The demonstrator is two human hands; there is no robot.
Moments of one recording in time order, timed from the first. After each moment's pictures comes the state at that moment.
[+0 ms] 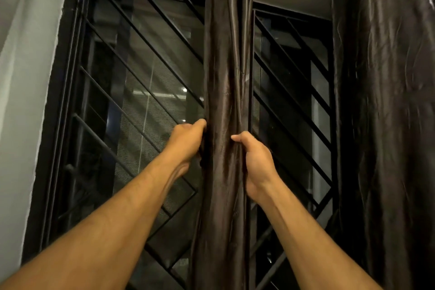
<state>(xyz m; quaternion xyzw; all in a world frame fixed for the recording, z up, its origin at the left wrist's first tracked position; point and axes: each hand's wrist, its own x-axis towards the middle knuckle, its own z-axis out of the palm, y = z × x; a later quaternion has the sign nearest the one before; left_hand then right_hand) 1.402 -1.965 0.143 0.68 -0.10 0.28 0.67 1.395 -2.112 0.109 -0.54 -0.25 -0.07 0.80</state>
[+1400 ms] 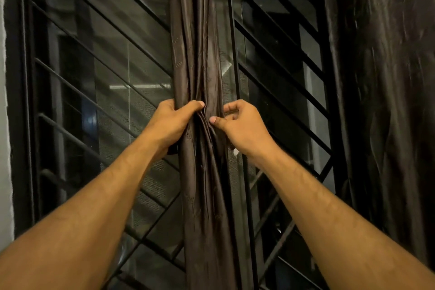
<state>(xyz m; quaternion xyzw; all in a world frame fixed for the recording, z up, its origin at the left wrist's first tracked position) 1.429 -1.962 0.147 0.74 -0.19 0.30 0.58 1.440 -2.123 0.126 -0.71 -0.23 -0.28 0.61</state>
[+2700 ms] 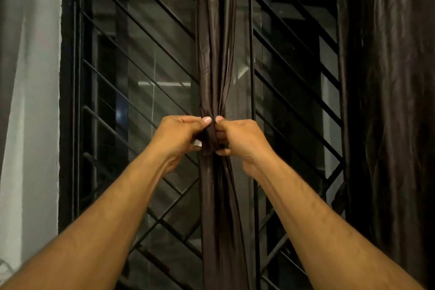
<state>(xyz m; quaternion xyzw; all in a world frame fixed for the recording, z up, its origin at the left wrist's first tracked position) 1.370 -1.955 0.115 0.70 -0.17 0.26 0.64 1.383 -2.103 0.110 -0.67 -0.22 -0.12 0.70</state>
